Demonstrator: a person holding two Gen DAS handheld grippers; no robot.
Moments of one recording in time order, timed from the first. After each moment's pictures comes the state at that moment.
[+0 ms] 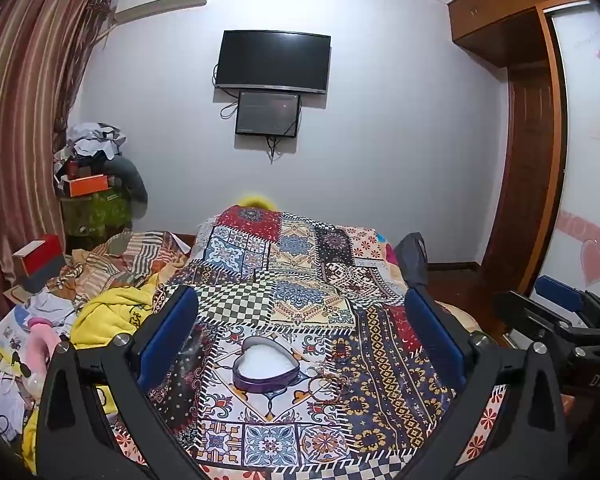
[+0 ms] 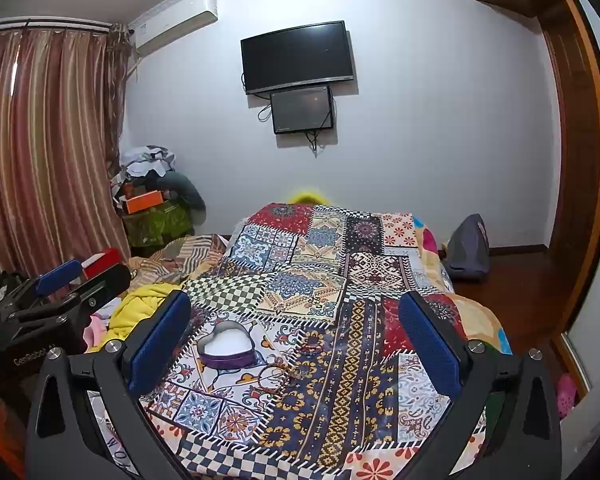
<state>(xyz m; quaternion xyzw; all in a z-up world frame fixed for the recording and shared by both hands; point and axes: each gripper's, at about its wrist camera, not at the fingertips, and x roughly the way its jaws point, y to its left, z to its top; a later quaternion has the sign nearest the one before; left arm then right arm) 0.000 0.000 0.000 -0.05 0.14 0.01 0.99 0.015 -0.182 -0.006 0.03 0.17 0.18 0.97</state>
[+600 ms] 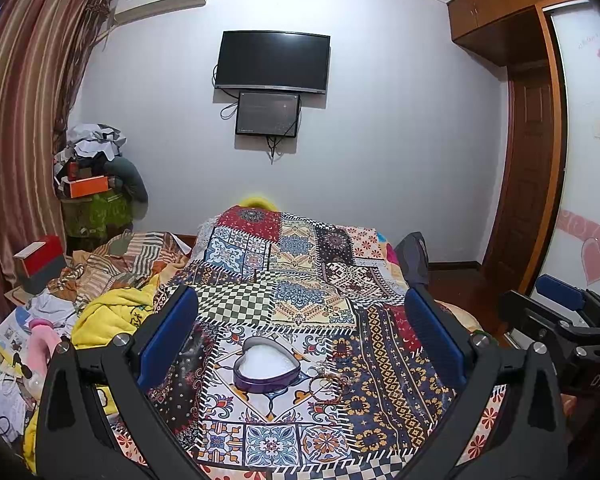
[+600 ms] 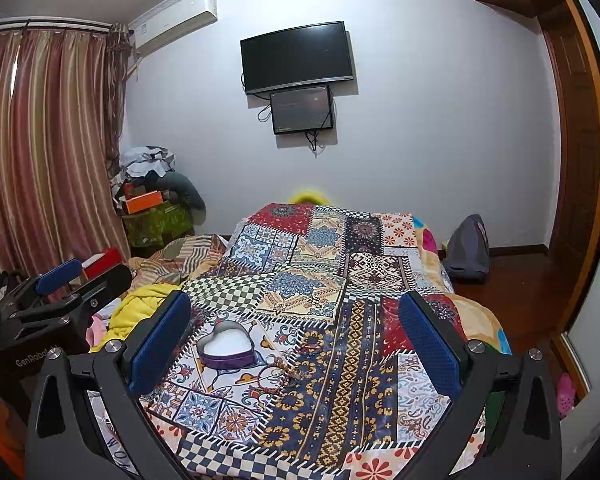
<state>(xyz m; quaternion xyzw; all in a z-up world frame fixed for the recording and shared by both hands) -0.002 -0.005 0.001 -0.05 0.14 0.01 0.99 0.016 -0.181 -0.008 0.03 0.17 0.18 0.97</state>
